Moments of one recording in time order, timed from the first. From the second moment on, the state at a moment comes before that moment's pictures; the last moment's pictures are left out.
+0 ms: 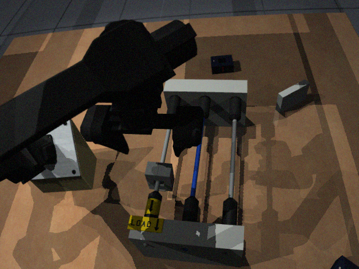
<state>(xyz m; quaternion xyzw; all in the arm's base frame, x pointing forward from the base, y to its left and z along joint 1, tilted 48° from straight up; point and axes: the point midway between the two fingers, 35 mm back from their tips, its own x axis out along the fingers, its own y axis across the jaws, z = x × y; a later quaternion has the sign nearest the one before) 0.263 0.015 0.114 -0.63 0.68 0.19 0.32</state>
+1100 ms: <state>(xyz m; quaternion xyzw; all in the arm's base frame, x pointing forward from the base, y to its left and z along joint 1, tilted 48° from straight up) 0.212 -0.043 0.151 -0.46 0.64 0.24 0.56</state>
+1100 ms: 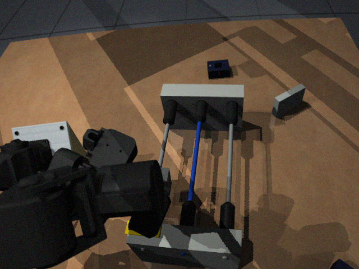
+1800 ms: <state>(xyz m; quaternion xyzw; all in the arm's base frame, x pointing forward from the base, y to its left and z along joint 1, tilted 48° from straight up) 0.164 -0.056 0.197 -0.46 0.42 0.17 0.77</state>
